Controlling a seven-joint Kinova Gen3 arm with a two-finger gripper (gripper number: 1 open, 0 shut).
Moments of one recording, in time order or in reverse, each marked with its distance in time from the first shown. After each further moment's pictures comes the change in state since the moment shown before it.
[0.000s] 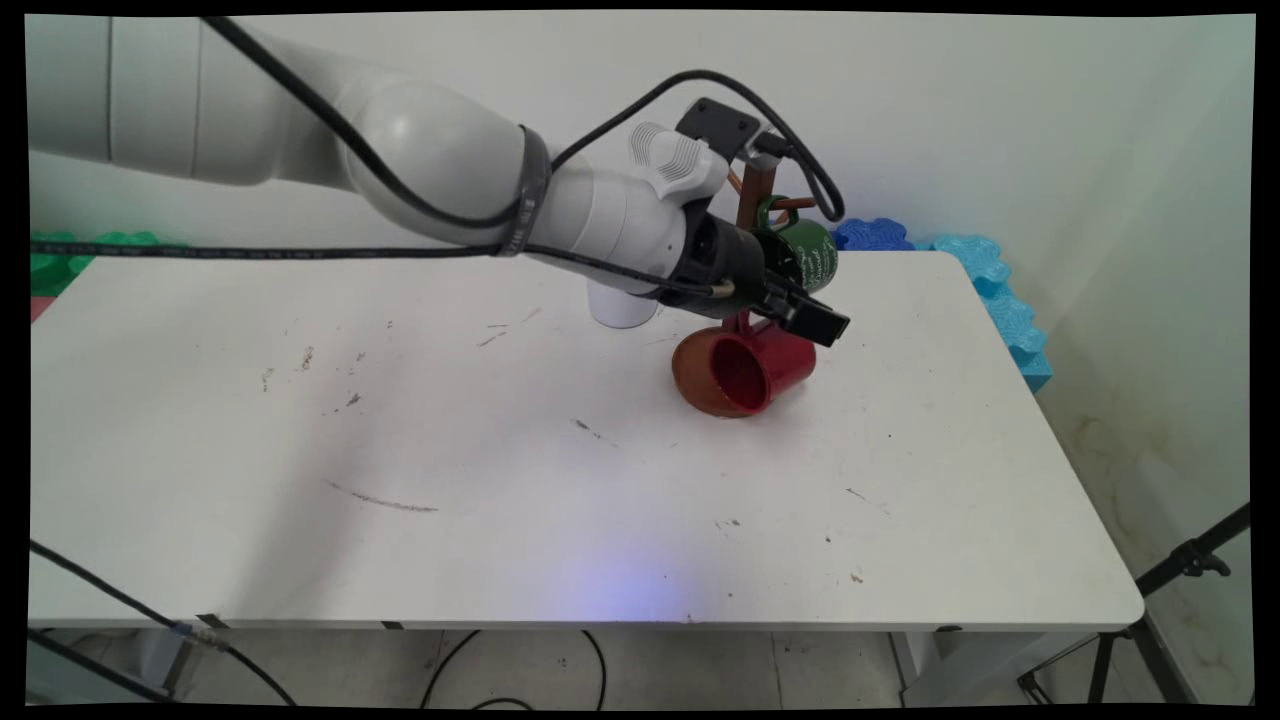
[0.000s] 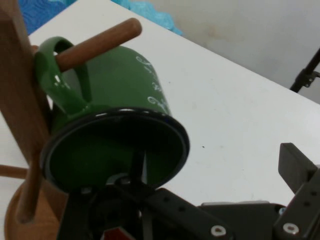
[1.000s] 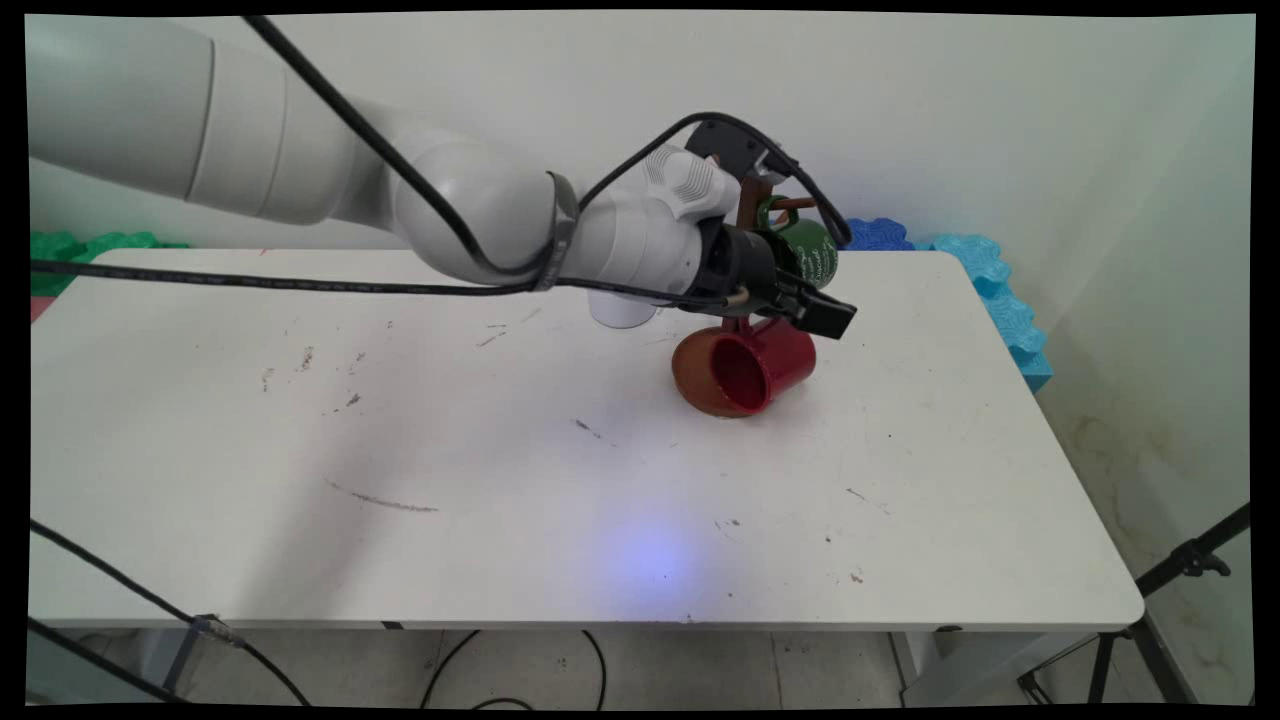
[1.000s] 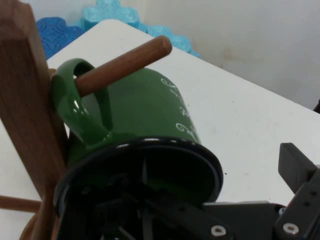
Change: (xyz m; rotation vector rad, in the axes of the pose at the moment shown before) arm -0.010 -0.006 0.029 0.039 0.074 0.019
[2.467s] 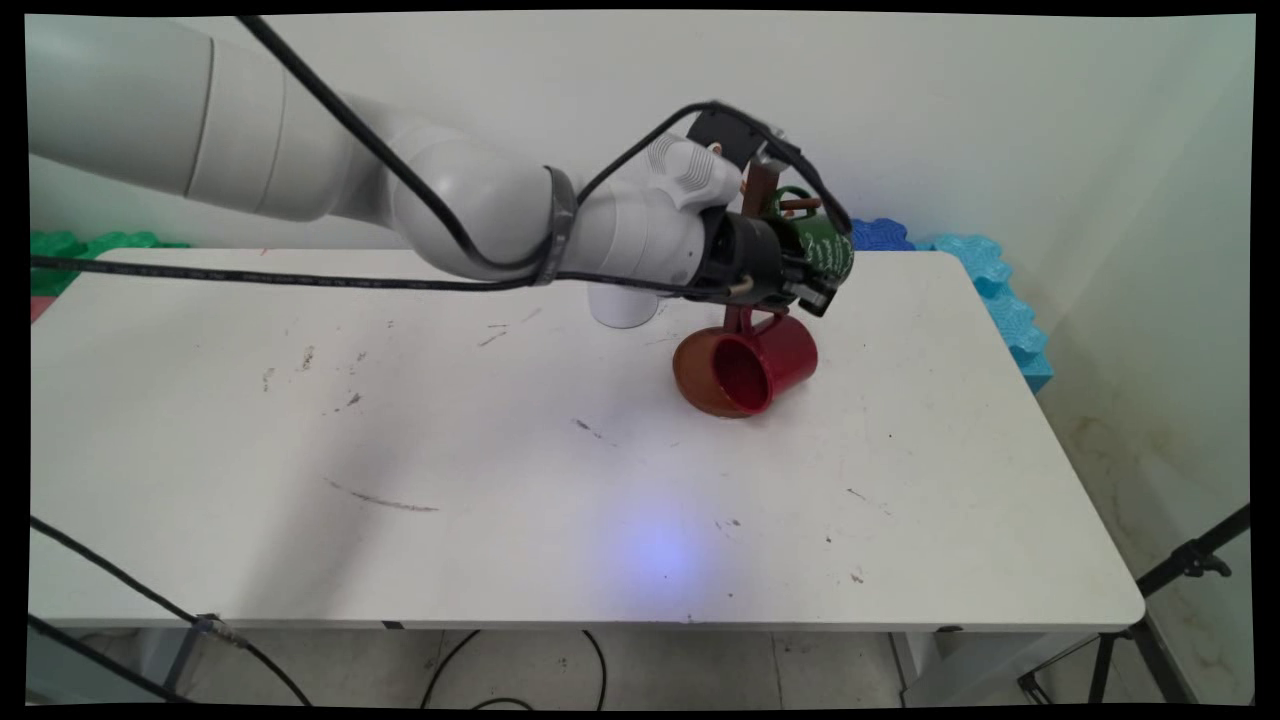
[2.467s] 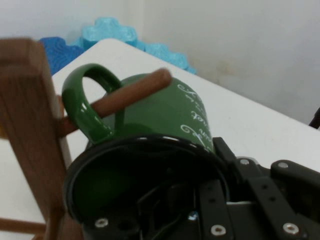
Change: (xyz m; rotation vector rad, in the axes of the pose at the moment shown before) arm 0.007 -0.001 -0.002 -0.012 0.043 0.012
